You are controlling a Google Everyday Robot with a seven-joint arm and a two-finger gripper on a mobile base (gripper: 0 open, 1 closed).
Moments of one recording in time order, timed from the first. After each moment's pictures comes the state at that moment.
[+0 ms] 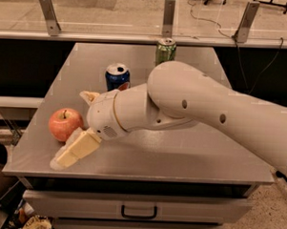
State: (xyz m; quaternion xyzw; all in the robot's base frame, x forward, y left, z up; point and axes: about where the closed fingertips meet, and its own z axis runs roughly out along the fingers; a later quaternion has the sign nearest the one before) arm 0.452 0.156 0.880 -0.60 0.61 0.31 0.42
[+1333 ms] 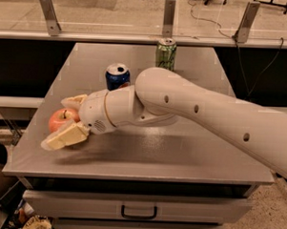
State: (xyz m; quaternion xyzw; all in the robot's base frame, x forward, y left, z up) arm 0.483 0.195 0.861 -0.59 0.58 0.37 0.43
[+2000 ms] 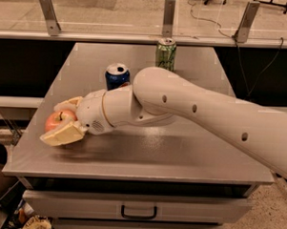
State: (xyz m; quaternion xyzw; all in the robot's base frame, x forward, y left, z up) arm 0.480 0.198 0.862 -0.59 0.58 0.37 0.43
